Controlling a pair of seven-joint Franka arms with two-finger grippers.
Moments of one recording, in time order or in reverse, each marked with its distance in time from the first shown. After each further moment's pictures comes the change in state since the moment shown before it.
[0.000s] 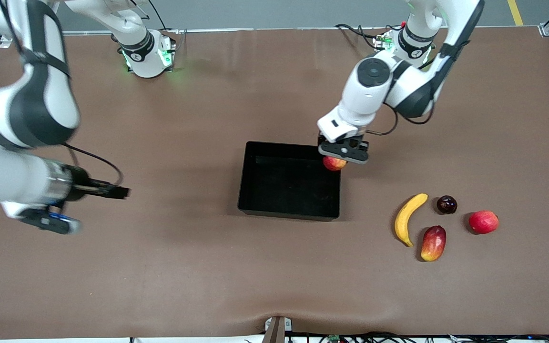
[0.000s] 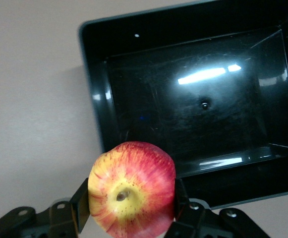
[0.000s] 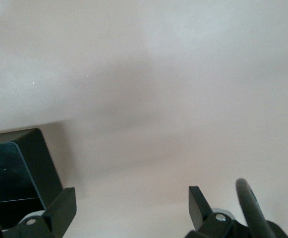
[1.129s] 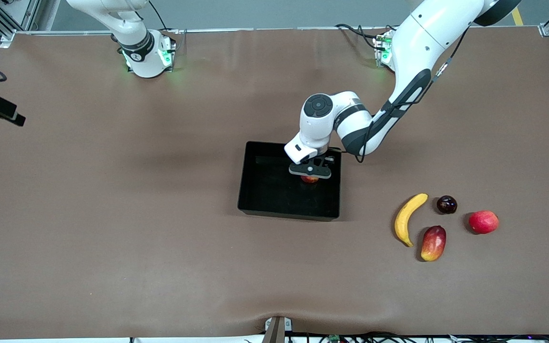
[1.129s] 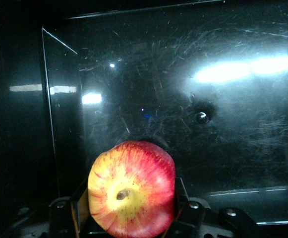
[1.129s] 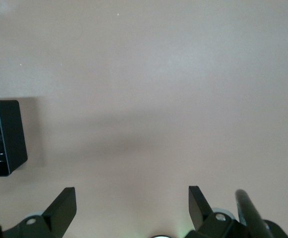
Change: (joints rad) left arm -0.098 0.388 0.003 0.187 0.428 0.001 -0.453; right arm -0.157 -0.455 -0.004 -0.286 -0.098 -0.056 -0.277
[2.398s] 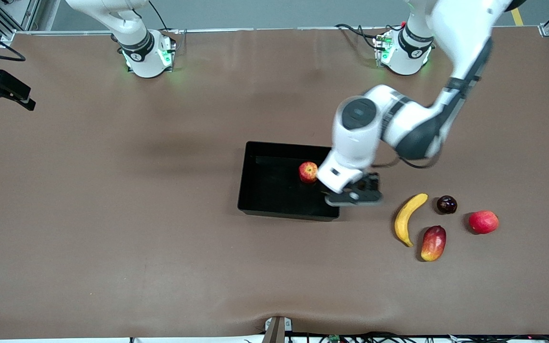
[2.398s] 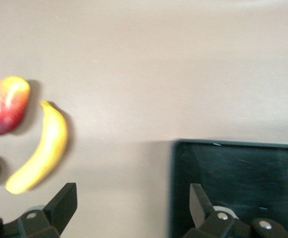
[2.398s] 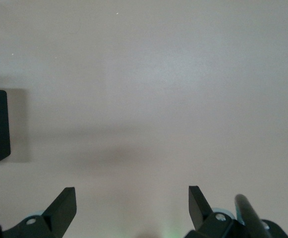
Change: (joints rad) left arm 0.181 -0.092 -0.022 0.329 -0.120 -0.366 0.310; right arm 0.049 -0.112 0.017 -0.127 -0.082 0.067 -0.011
